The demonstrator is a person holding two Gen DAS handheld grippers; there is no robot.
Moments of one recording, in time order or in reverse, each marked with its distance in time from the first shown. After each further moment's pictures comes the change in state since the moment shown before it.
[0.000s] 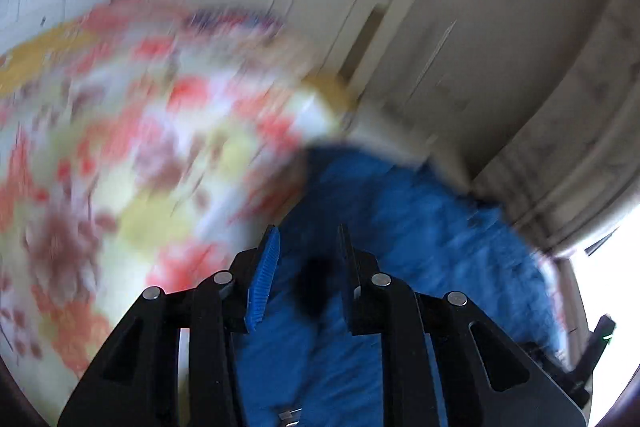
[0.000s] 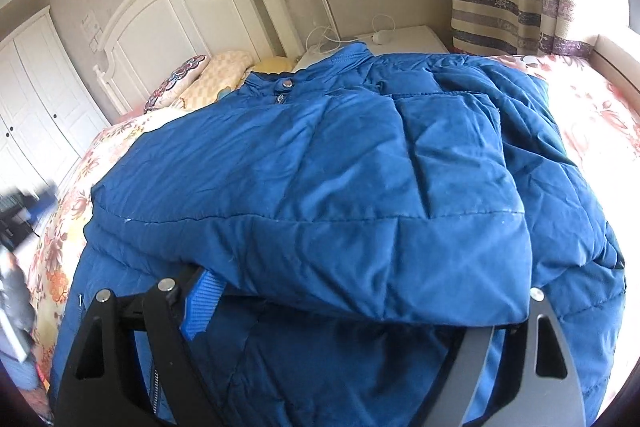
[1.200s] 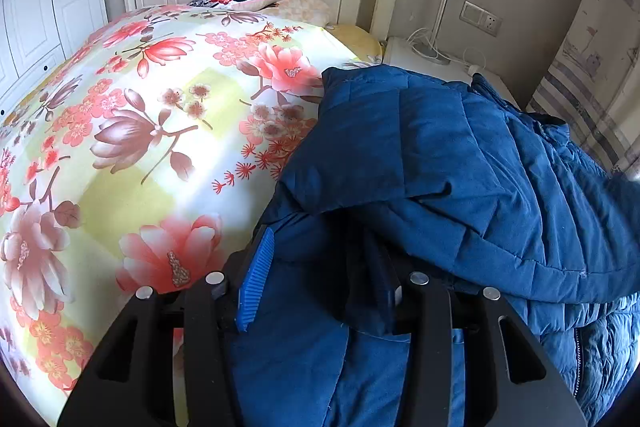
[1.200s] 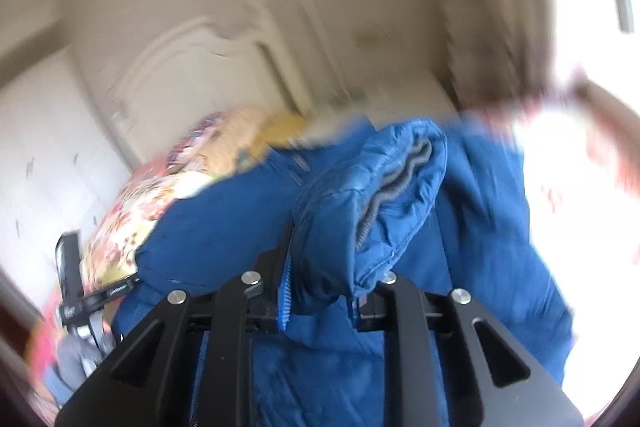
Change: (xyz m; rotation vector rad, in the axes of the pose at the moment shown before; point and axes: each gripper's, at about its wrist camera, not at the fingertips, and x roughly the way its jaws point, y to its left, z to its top) left arm 0.056 -0.023 -0.009 0.202 0.076 0.196; right arm -0.067 0.009 0.034 -0.025 -0.224 0.071
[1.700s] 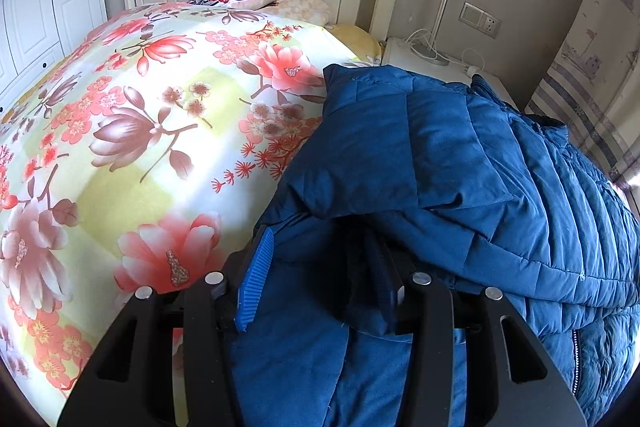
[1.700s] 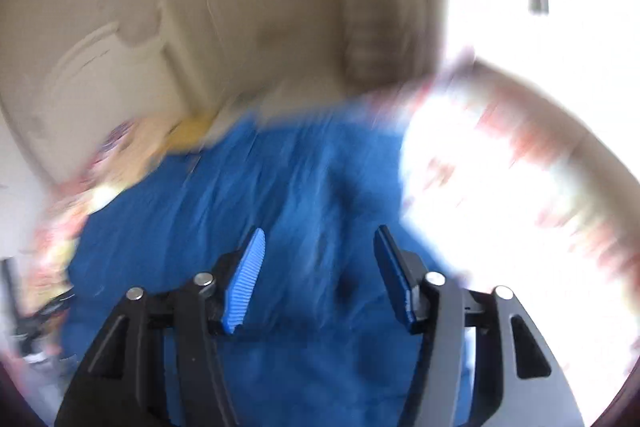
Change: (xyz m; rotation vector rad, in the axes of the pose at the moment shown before) left arm 0.001 0.001 0.000 -0.006 0.000 -0.005; right arm -0.027 -0.029 -0.009 0.068 -0.020 -0.422
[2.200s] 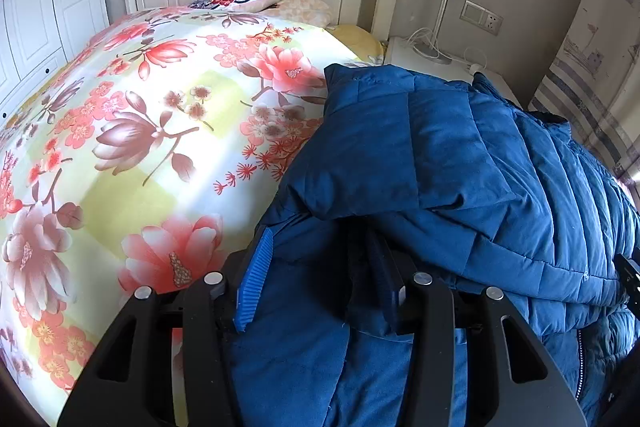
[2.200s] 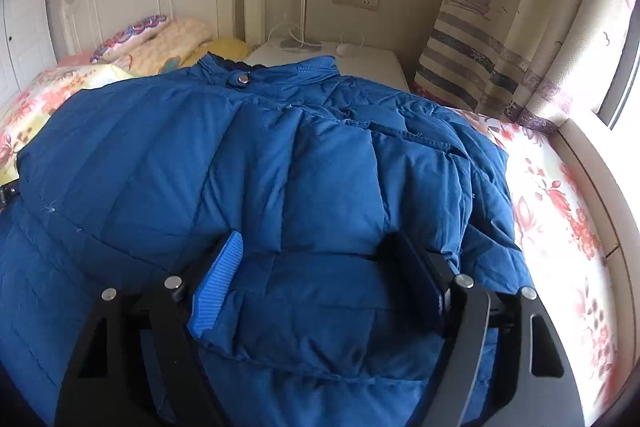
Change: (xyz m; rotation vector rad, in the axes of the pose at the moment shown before) left arm -0.001 -0.002 0.001 0.013 -0.003 0.018; right arm 0.078 0.079 -0.031 -0.362 0.199 0.033
